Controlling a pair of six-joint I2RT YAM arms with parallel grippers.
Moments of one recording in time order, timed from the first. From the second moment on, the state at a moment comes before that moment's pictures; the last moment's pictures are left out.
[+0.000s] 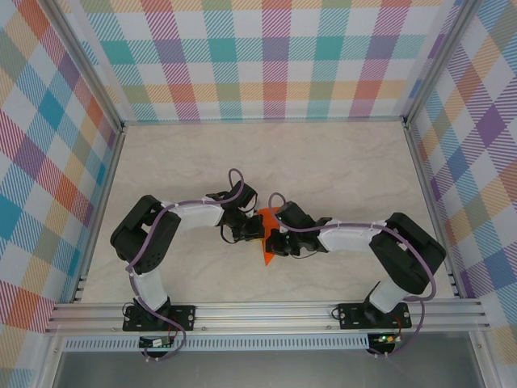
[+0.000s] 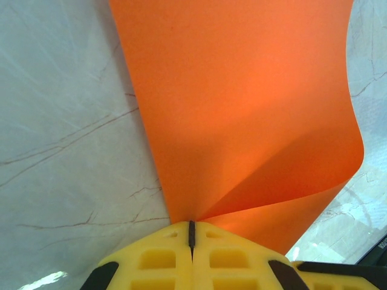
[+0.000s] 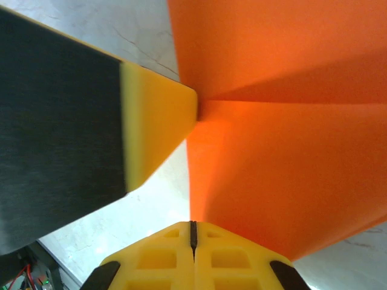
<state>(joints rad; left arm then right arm) -0.67 1.81 0.99 -0.37 0.44 -0.70 0.84 1.60 0.71 -0.10 -0.34 0.92</state>
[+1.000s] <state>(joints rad) -0.67 1.82 1.00 -0.38 0.43 -0.68 0.75 1.60 0.70 -0.11 -0.29 0.94</state>
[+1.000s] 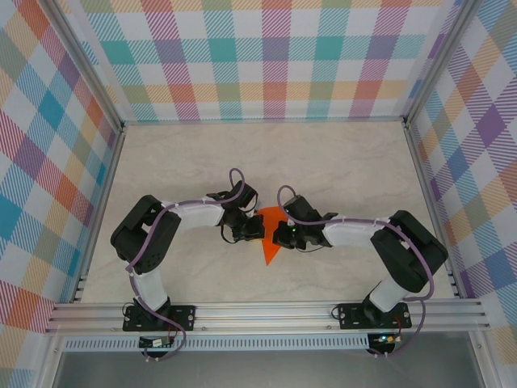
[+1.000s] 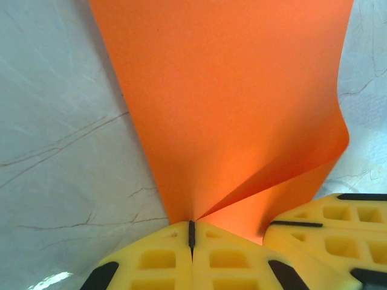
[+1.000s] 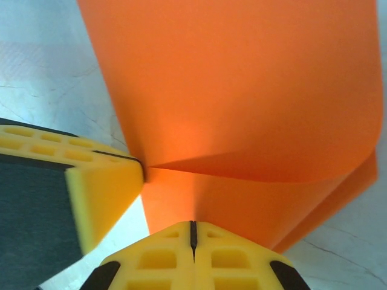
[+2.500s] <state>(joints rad) -0.67 1.78 1.11 -0.46 0.37 -0.67 0.71 1.52 0.59 -0.07 -0.24 1.12</state>
